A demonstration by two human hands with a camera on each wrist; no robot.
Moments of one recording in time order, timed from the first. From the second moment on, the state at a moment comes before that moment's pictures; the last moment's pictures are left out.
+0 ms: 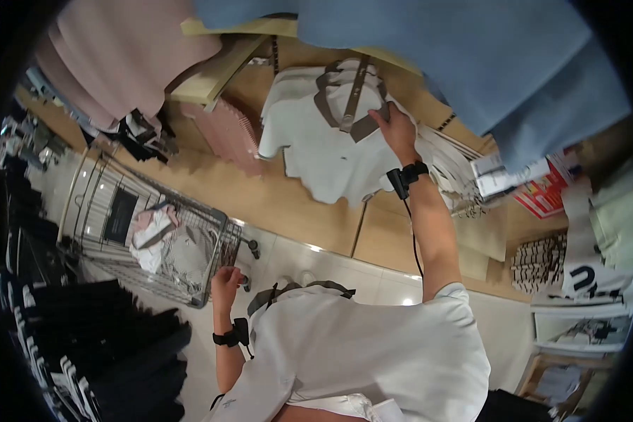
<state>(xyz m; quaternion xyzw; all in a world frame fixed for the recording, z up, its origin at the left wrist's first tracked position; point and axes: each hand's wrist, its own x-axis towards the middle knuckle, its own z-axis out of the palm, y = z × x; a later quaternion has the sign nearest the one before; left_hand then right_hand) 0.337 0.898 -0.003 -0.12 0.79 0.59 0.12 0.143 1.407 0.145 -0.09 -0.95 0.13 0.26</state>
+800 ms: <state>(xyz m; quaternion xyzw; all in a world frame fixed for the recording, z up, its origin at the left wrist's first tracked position) 0.467 0.839 -0.004 -0.27 0.78 0.56 0.11 0.217 1.283 0.015 -0.12 -0.90 0.10 0.40</state>
